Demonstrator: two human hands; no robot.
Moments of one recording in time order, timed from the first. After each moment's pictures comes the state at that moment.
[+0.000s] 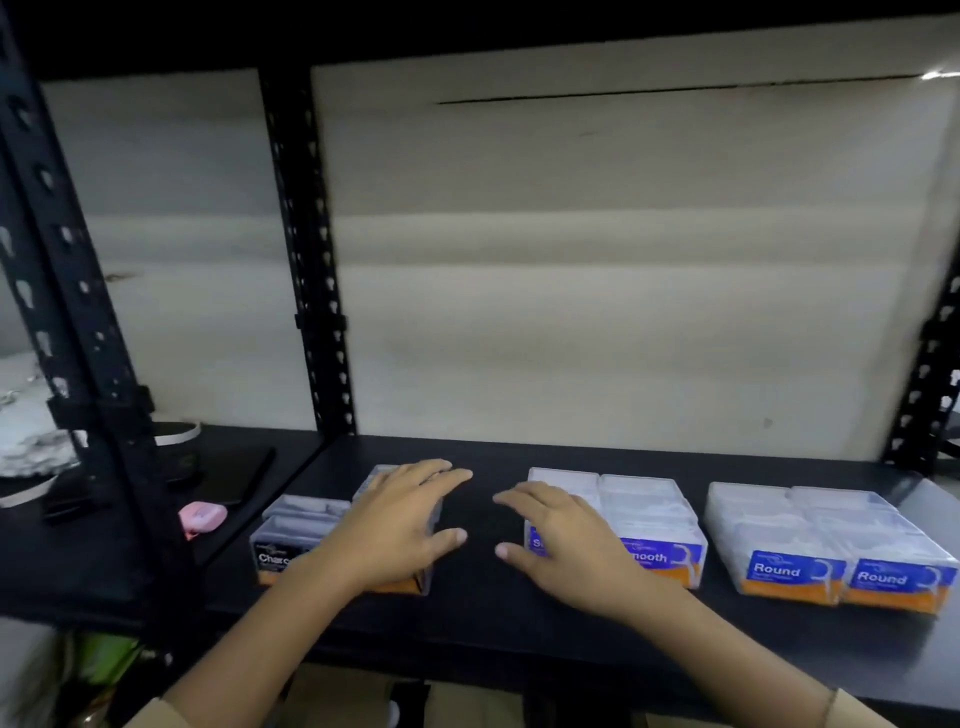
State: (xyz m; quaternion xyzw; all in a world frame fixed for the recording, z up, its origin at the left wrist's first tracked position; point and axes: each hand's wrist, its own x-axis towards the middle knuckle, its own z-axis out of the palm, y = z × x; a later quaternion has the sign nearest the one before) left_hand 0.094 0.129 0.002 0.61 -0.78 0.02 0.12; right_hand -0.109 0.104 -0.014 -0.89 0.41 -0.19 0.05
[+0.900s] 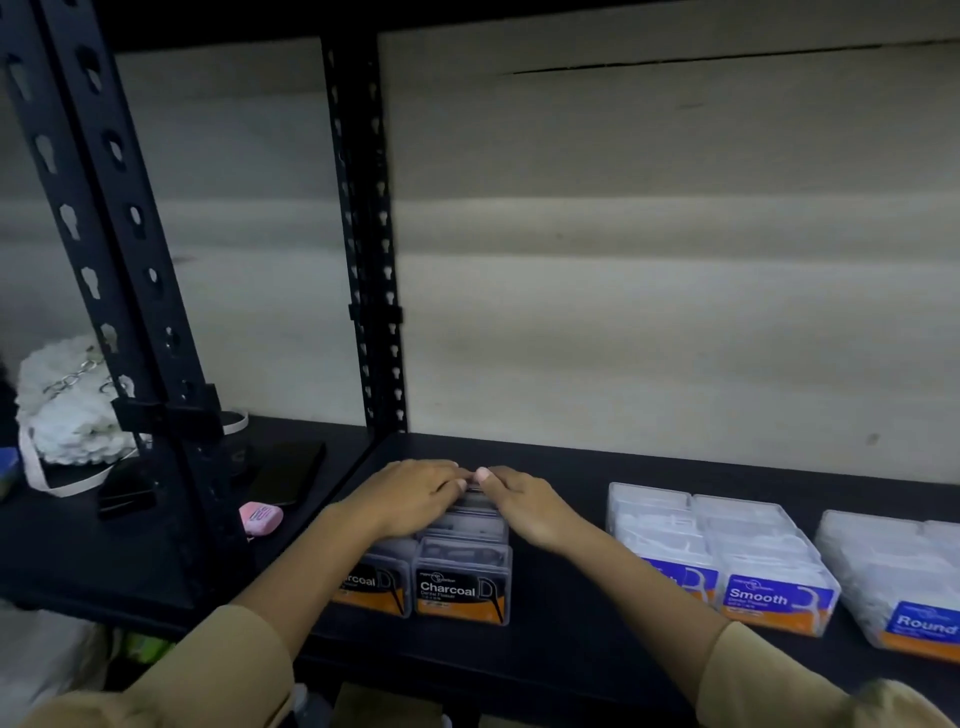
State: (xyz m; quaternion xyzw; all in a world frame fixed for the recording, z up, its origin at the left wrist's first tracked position) left_hand 0.185 0.062 -0.007 0.65 -0.75 -0.09 0.07; right_hand 0.016 0.035 -0.017 -0.80 0.45 -0.19 0.35
